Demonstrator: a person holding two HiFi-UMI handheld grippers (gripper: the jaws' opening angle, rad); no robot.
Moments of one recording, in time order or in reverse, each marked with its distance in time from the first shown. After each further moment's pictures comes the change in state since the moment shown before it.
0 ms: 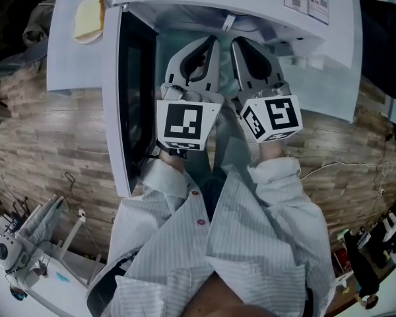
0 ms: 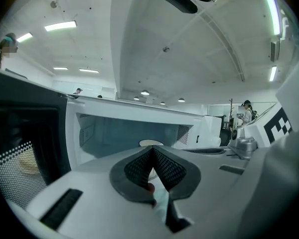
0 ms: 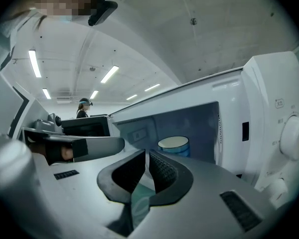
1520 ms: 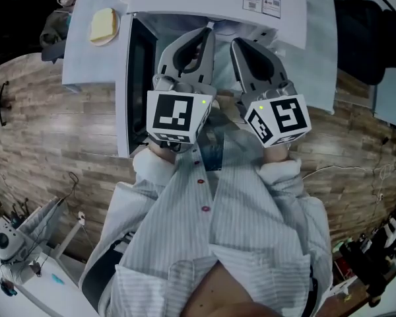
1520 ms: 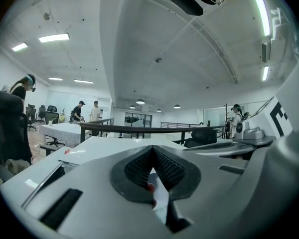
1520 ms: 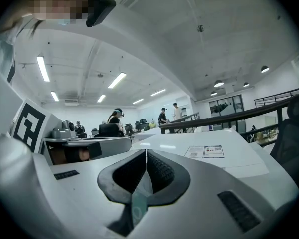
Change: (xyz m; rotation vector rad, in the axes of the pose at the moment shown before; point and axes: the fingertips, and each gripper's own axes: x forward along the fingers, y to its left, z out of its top) left arm -0.034 -0.047 0.130 0.064 -0.089 -0.023; right arm -0.081 0.022 0.128 -0.042 -0.041 0.068
